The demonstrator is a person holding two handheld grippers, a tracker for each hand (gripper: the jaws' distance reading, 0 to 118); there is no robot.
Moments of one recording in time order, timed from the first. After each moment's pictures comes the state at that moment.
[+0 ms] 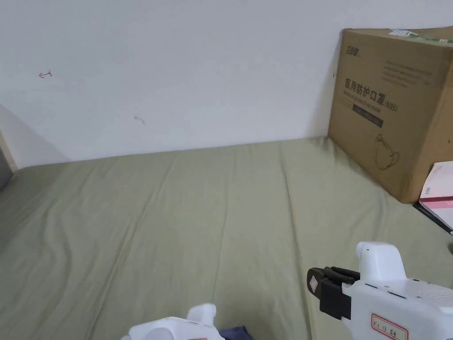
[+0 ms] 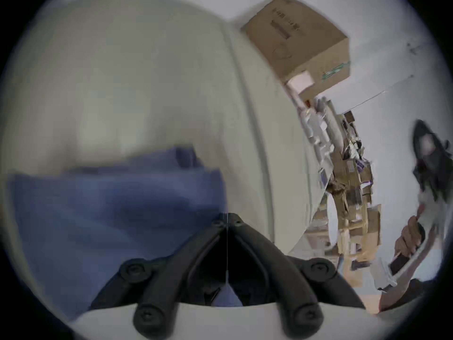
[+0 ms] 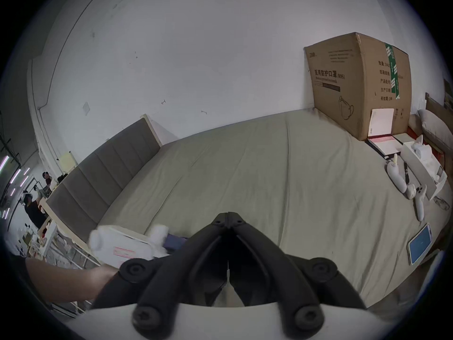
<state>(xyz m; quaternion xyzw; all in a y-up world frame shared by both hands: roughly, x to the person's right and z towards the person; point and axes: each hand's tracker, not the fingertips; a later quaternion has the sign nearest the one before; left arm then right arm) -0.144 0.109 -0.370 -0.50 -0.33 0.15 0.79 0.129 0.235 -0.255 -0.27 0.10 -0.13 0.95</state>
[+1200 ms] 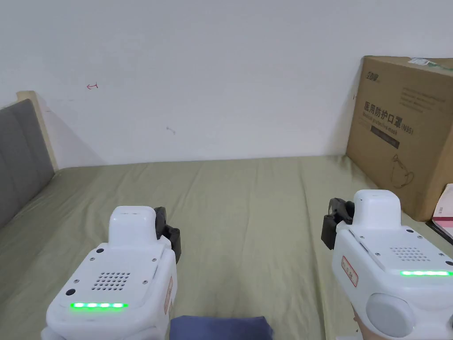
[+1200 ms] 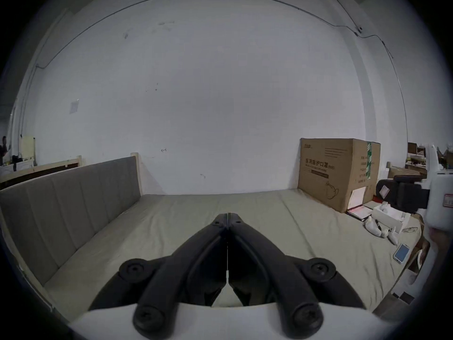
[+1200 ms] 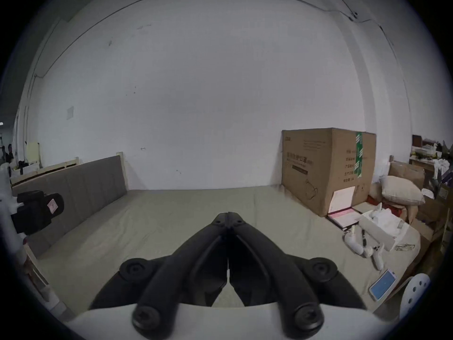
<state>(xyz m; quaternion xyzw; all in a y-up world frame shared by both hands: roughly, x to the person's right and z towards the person) -0.221 0.290 -0.248 -0.03 -0.05 -0.01 1.00 0.068 0.292 -0.243 -0.07 -0.02 -0.03 1.00</state>
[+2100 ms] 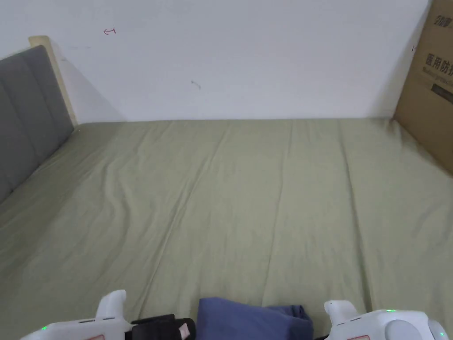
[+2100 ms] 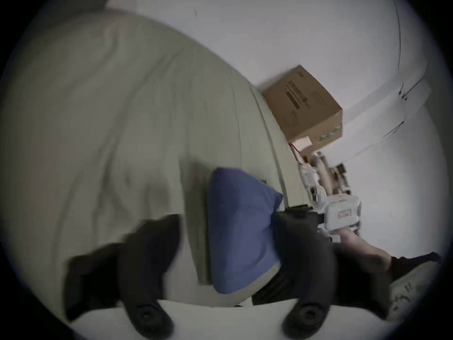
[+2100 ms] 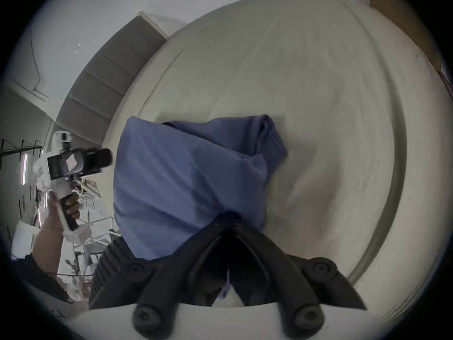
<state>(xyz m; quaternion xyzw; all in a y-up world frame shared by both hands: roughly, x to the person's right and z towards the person) -0.367 0.072 -0.346 -0.44 -0.29 0.30 0.79 0.067 0.065 -0.347 -0.57 0.24 -0.12 0.77</state>
